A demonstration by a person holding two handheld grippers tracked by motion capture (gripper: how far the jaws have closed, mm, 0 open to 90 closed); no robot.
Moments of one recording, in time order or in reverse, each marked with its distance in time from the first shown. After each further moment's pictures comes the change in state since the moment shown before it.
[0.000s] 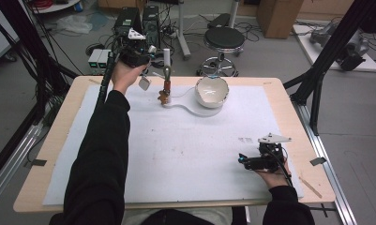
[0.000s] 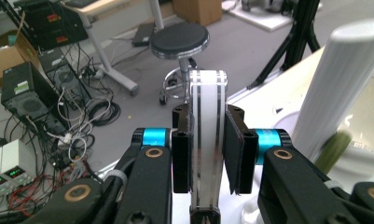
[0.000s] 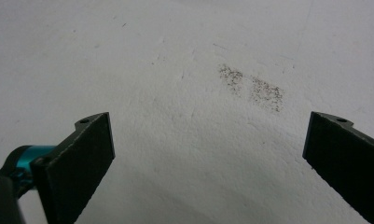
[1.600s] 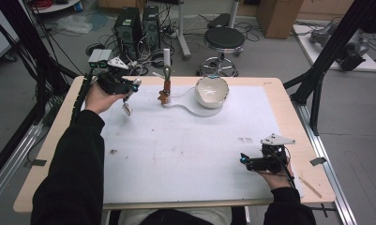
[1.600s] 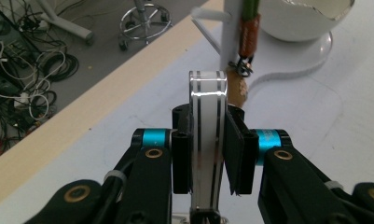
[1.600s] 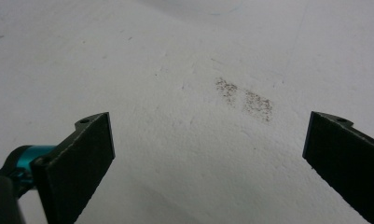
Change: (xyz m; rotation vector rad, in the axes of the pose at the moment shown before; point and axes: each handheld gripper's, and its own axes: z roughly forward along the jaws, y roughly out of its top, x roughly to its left) left arm 0.011 -0.069 -0.060 0.217 -0.180 0.071; right arm 0.002 0.001 -0.012 -0.057 -0.013 -0.033
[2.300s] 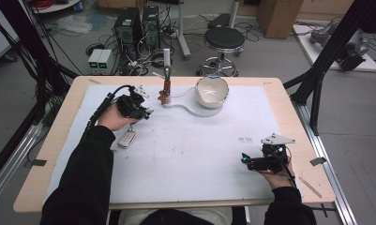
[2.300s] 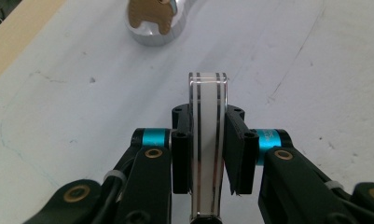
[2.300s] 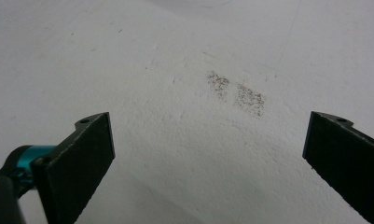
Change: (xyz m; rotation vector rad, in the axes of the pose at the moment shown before) left arm -0.052 -0.041 0.052 0.231 -0.119 0.139; right arm -0.004 -0.001 0.001 0.023 -0.018 -0.007
